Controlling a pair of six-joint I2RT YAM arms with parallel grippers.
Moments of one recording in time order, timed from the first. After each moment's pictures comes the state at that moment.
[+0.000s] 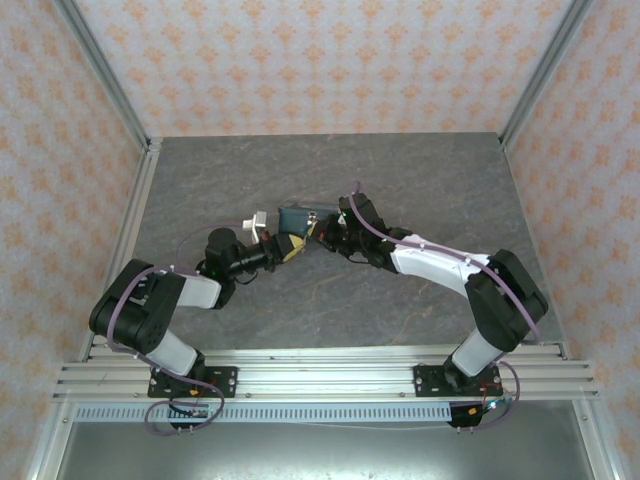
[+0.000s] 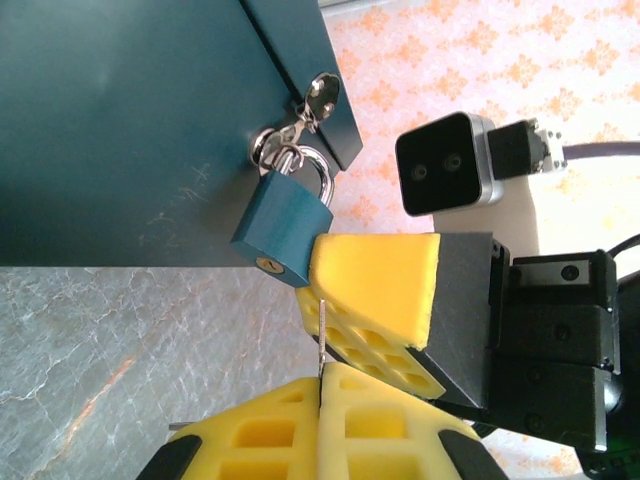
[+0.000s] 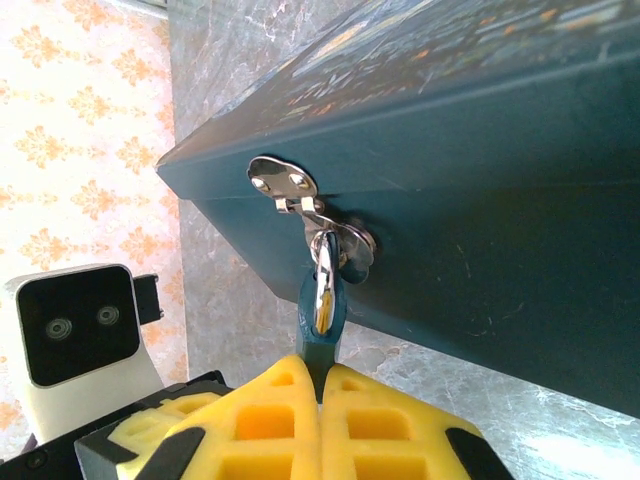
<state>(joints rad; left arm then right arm) -0.29 1.56 0.38 1.02 0.76 -1.27 0.71 1.60 0.98 0.01 -0.25 1.10</state>
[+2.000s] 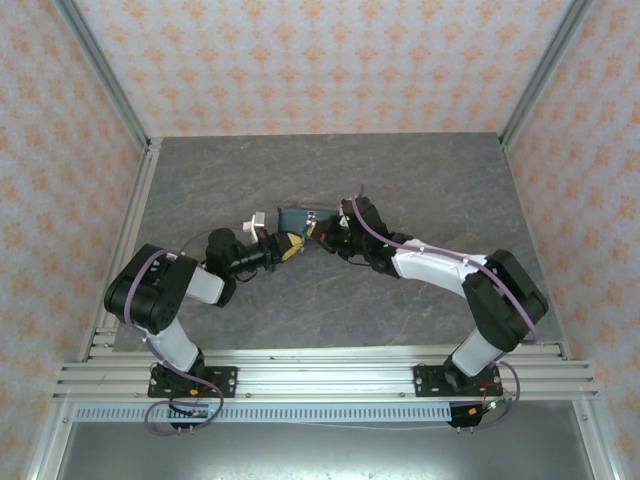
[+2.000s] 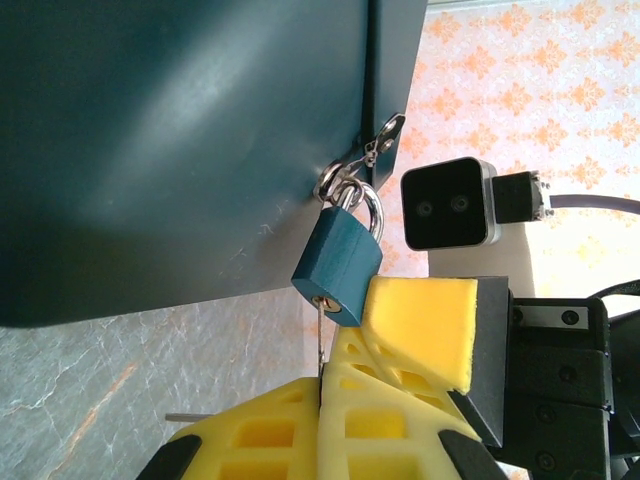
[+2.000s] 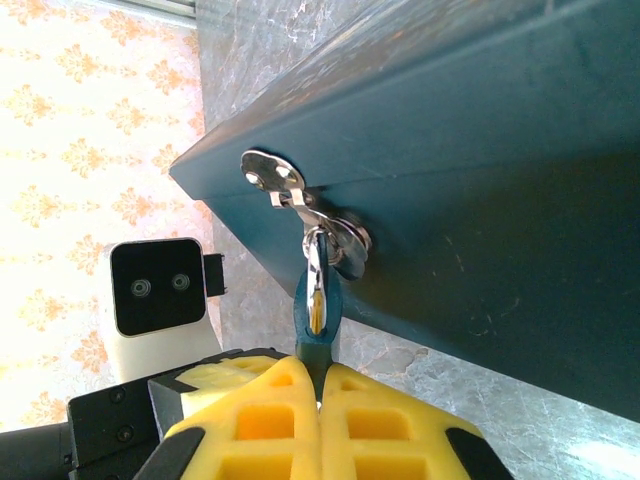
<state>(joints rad) -0.26 1.69 0.40 1.17 0.81 -1.39 0.70 1.60 0.92 0.14 -0.29 1.17</state>
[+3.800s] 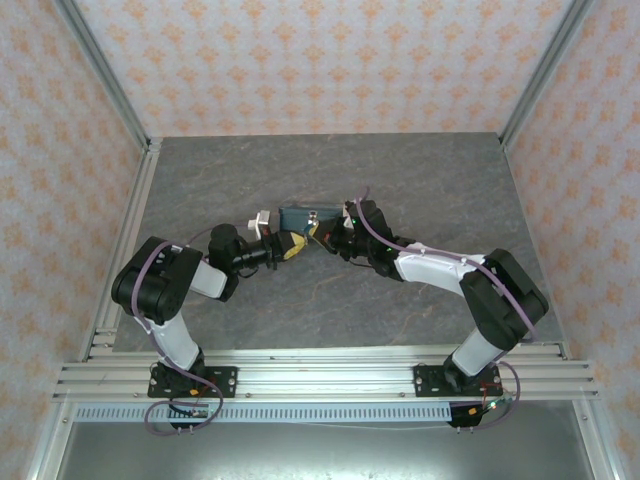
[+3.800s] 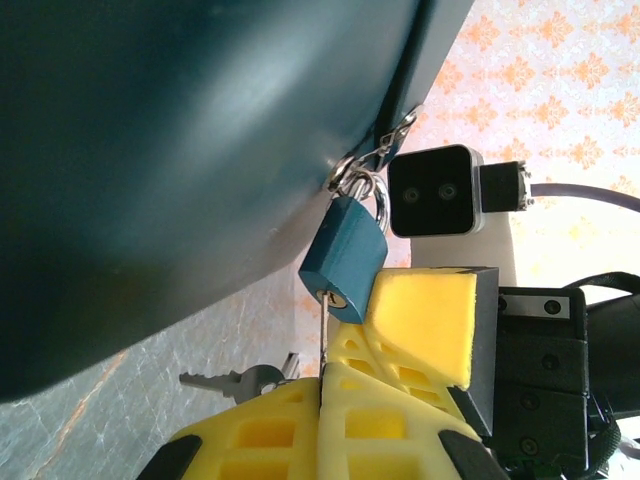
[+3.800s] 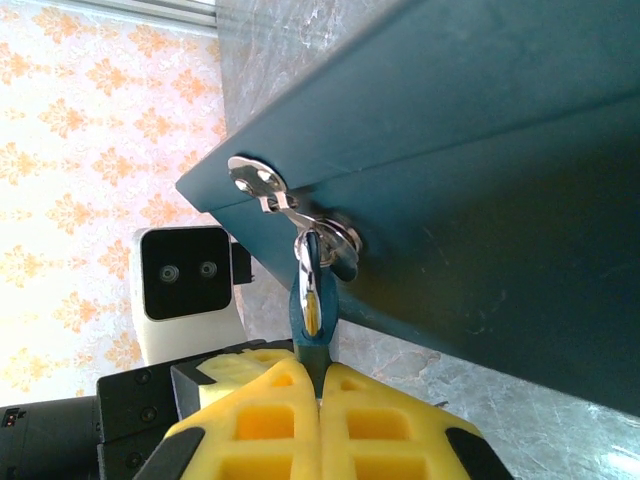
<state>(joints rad) -0.25 1.76 0.44 1.18 0.89 -1.41 0.68 1.60 0.85 0.27 -0.33 1.21</state>
